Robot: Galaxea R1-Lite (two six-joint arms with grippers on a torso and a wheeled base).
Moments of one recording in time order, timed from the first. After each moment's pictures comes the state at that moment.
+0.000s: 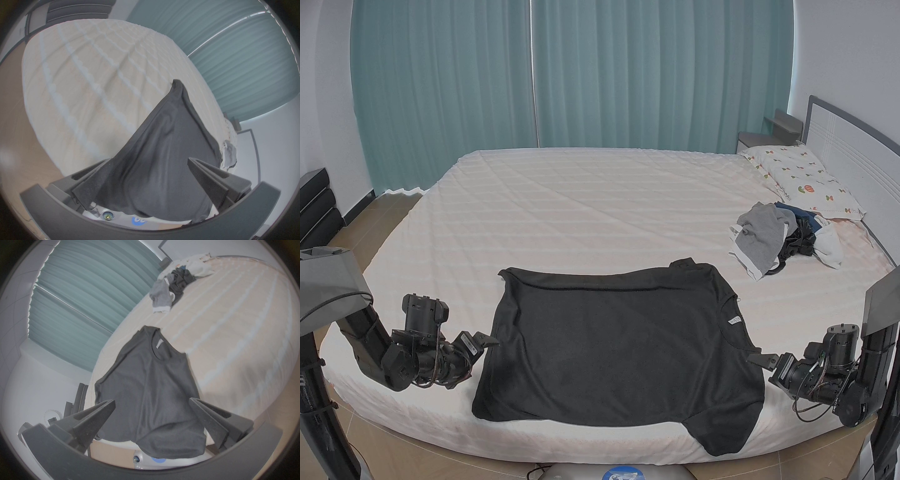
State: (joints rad) left arm -0.13 2.08 -0.55 -0.73 -0.13 -0.93; right arm 0.07 2.18 -0.05 -1.55 0.26 0.75
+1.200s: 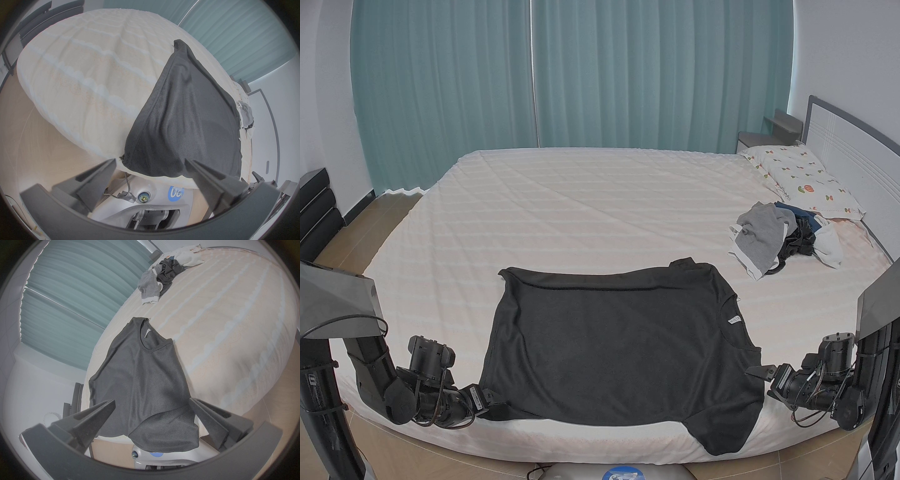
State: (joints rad) left arm -0.17 2.14 -0.32 -0.81 -0.16 -0.67; right arm 0.07 2.25 -0.02 -1.55 0.27 0.77
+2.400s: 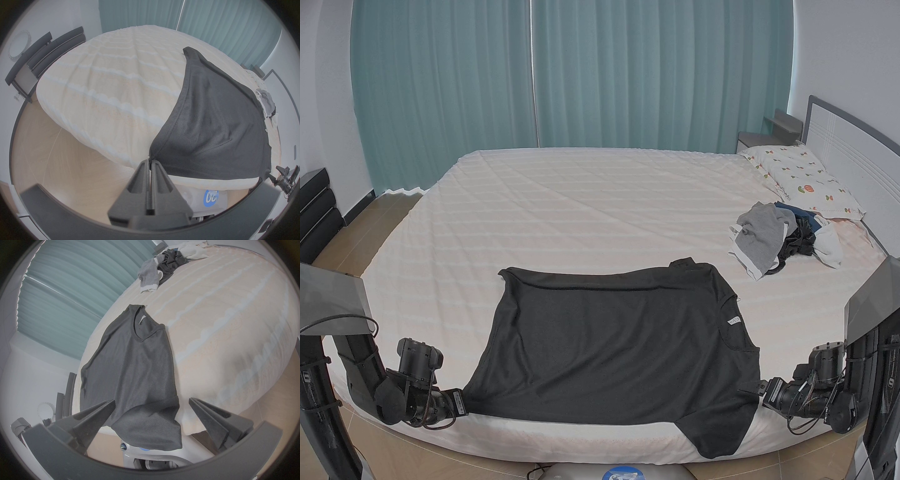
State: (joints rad) left arm -0.11 2.12 -0.28 -0.79 0.09 -0.45; right arm 0.08 2.34 -0.02 -1.55 0.27 0.68
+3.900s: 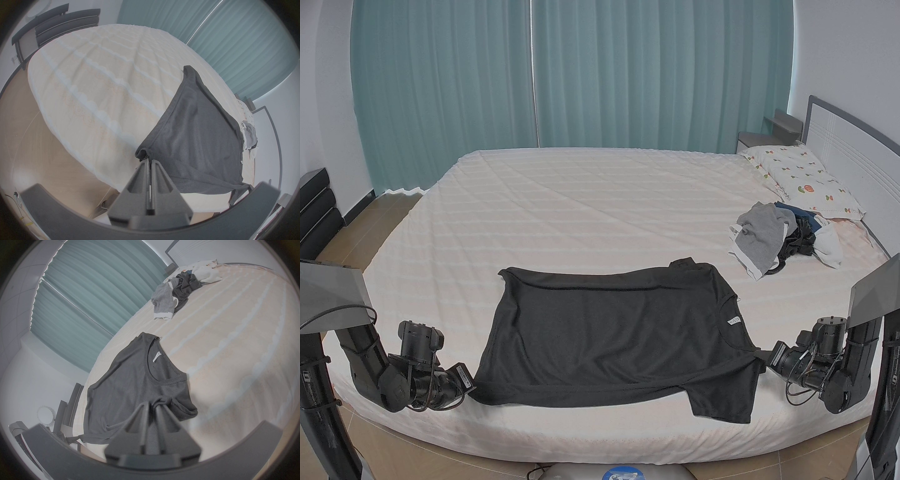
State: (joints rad) left arm -0.10 2.12 -0.38 -0.81 -0.05 -0.70; right arm 0.01 2.32 -0.23 -1.55 0.26 0.66
